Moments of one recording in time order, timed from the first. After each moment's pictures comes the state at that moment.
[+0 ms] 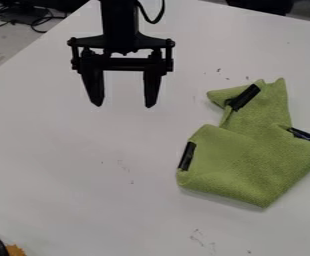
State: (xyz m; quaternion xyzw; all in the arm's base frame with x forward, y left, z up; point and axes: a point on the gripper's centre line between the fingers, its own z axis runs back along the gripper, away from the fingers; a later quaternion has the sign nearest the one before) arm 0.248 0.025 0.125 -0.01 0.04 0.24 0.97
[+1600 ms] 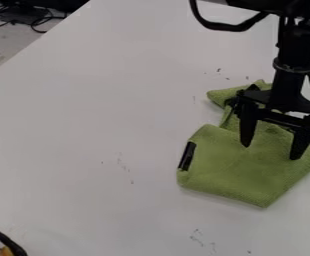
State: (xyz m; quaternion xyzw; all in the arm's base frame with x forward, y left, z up) arm 0.338 -0.131 0.039 -0.03 0.05 0.03 1.00
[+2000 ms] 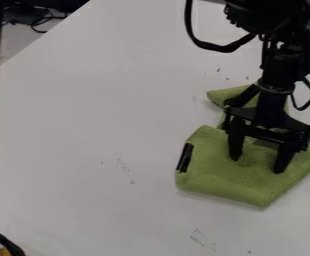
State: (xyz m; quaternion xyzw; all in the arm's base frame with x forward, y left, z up) arm 0.333 -0.116 0.015 -0.03 0.06 0.04 1.00
